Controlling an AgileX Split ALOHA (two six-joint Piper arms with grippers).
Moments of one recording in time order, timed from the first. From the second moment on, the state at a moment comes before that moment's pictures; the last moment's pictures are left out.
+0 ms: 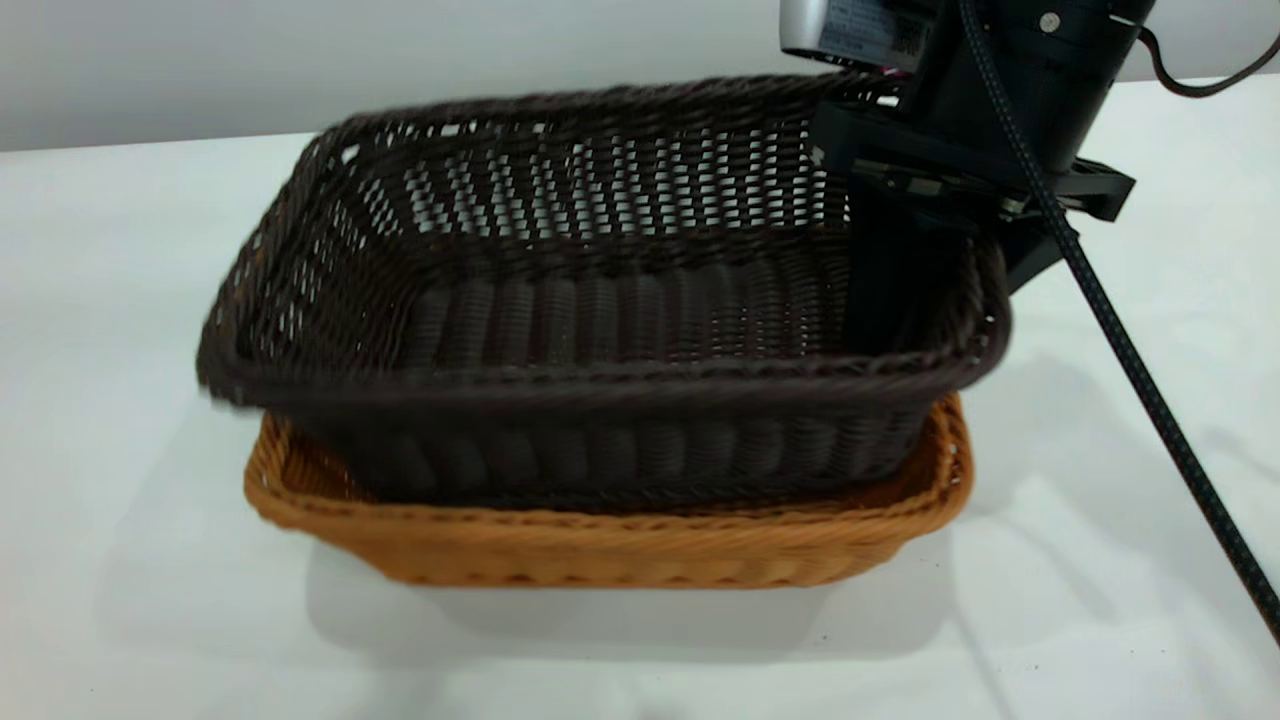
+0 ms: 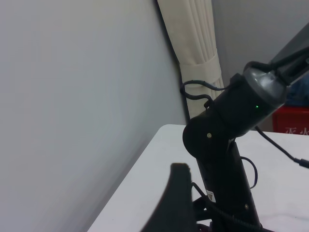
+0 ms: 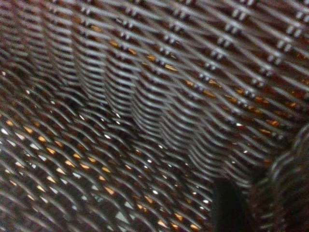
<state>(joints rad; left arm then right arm) -0.72 1.01 -0.97 -0.96 0.34 1.28 0.45 2.01 -1.30 0.49 1.07 -0.19</state>
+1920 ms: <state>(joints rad) -0.72 1.01 -0.97 -0.96 0.34 1.28 0.48 2.01 -1.44 0.39 1.20 -0.25</state>
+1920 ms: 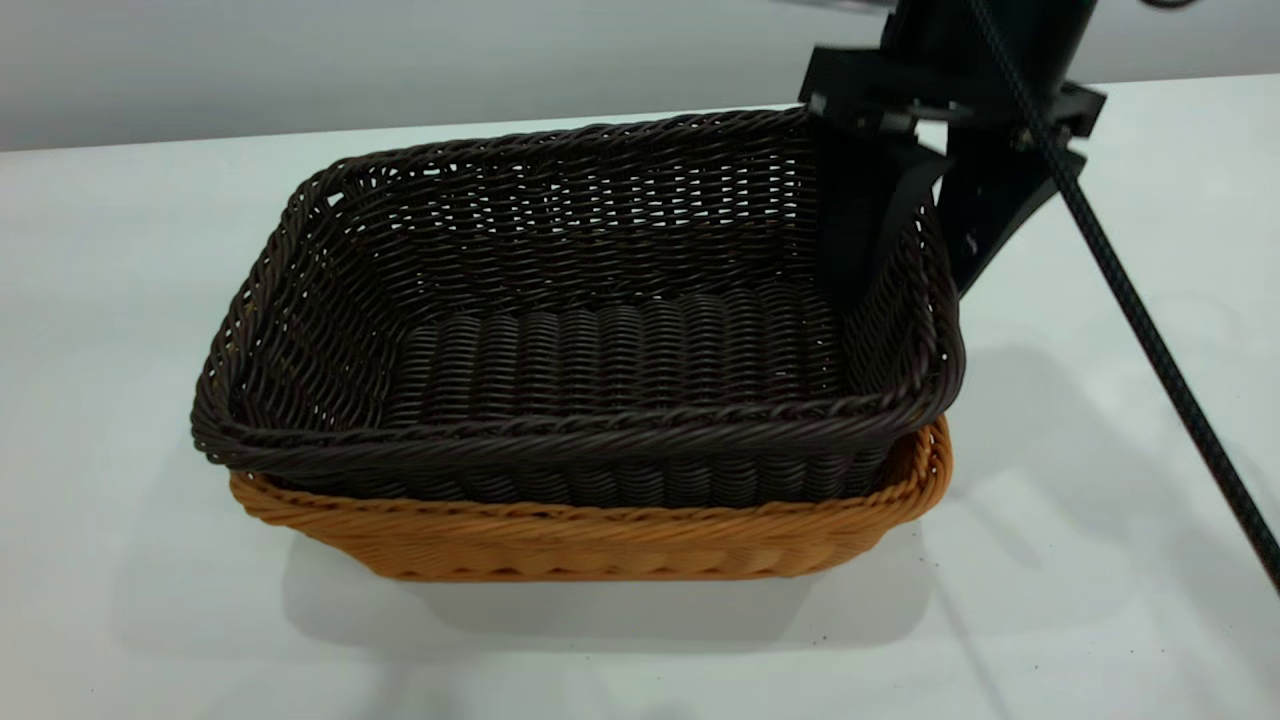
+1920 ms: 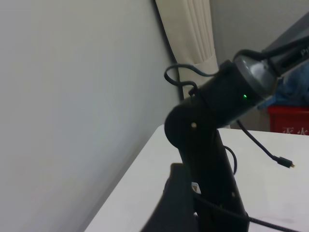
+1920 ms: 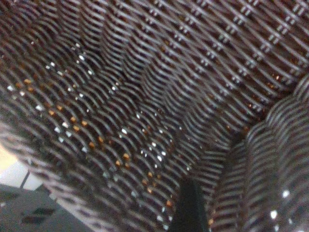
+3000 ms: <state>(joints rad) -0.72 0.88 -0.97 -0.86 0.47 1.28 0.48 1.84 -1.58 0.18 1.22 -0.09</state>
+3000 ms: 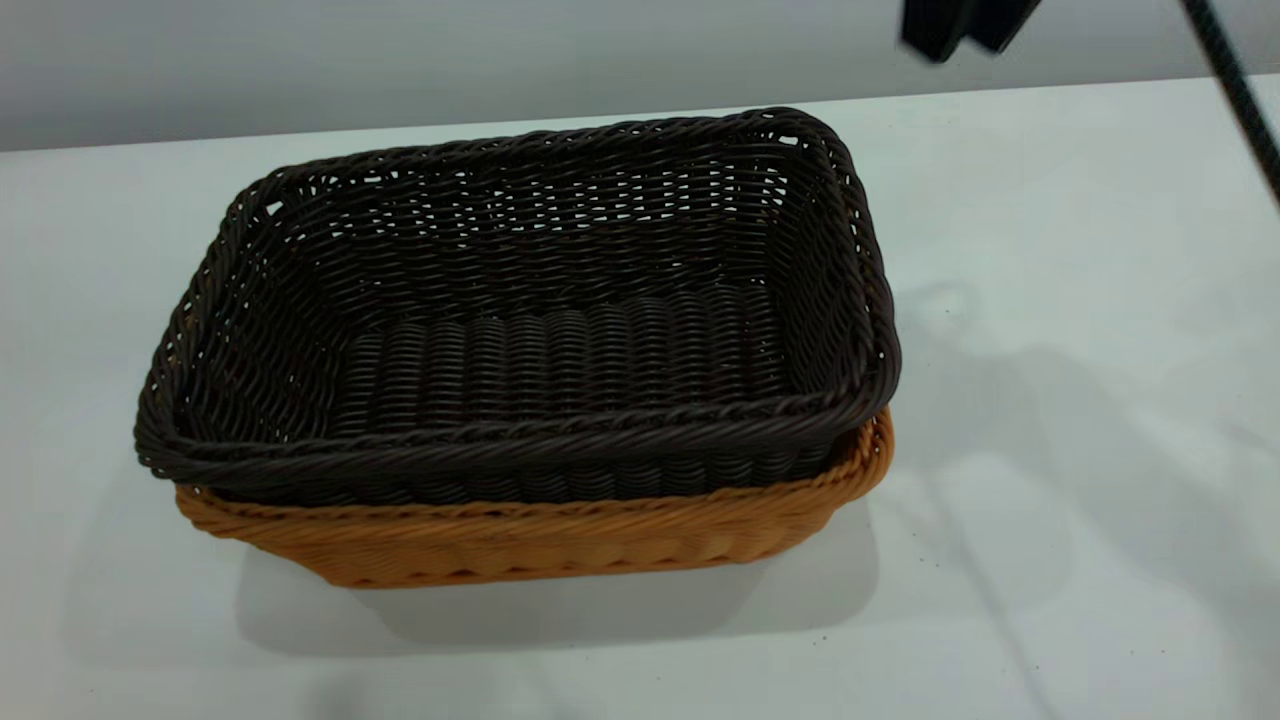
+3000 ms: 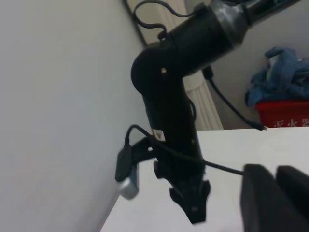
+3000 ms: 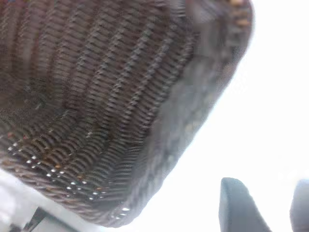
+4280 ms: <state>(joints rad) -0.72 0.45 -0.89 0.11 1.11 0.08 0.48 0.99 -1.25 0.24 1.06 -0.12</state>
